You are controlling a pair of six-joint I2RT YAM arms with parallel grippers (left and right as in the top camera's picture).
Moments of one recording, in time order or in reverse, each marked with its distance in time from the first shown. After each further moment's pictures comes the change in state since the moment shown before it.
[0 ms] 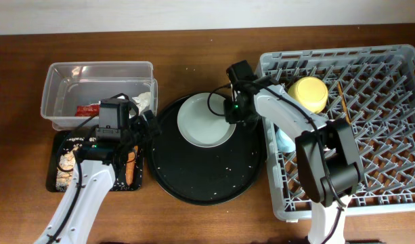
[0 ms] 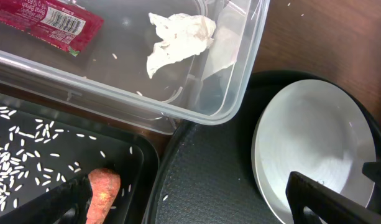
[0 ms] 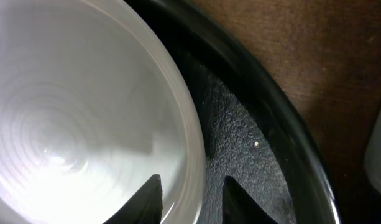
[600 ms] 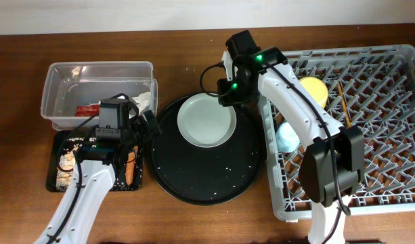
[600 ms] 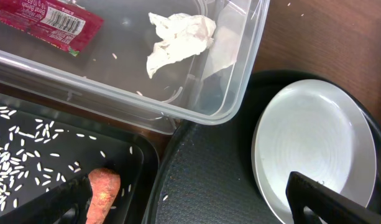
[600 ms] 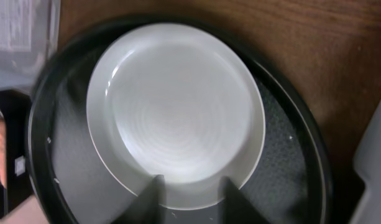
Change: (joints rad) left arm 0.000 0.000 0.000 0.000 0.000 0.000; right arm 0.000 0.000 0.363 -0.323 -0.156 -0.089
